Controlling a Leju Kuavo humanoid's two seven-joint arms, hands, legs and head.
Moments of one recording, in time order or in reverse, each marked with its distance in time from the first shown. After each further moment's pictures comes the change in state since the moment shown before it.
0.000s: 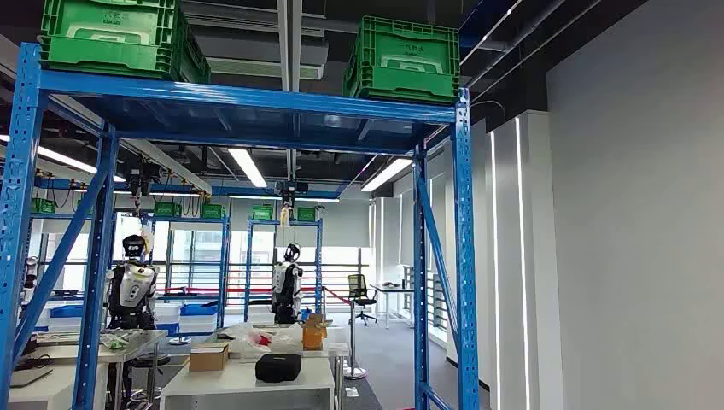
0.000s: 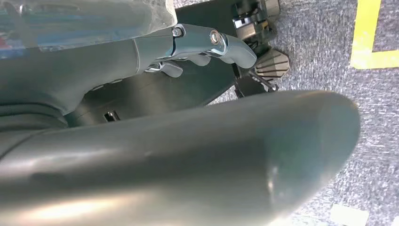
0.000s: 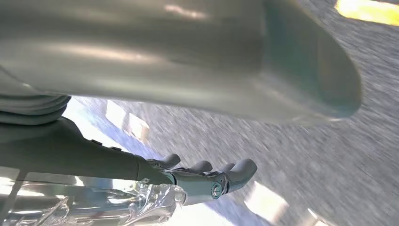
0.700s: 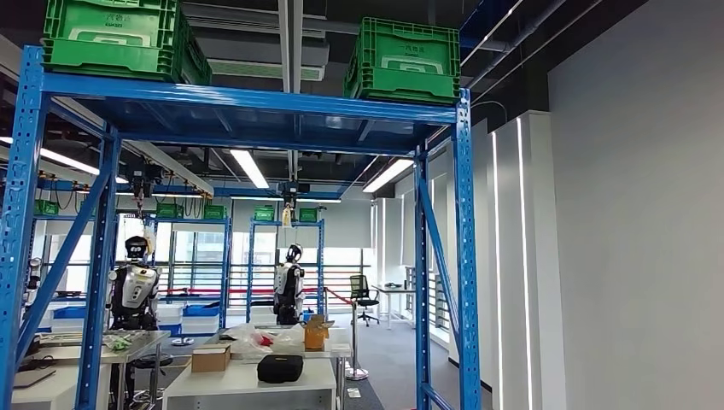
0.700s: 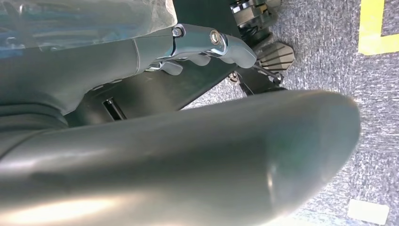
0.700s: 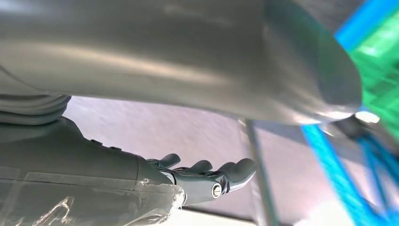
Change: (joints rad) left arm -0.052 0.003 -0.143 0.012 0.102 0.007 0.007; right arm -0.114 -0.131 -0.155 -0.494 0.511 0.089 0.119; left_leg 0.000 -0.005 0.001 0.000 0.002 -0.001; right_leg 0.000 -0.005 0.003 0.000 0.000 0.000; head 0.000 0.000
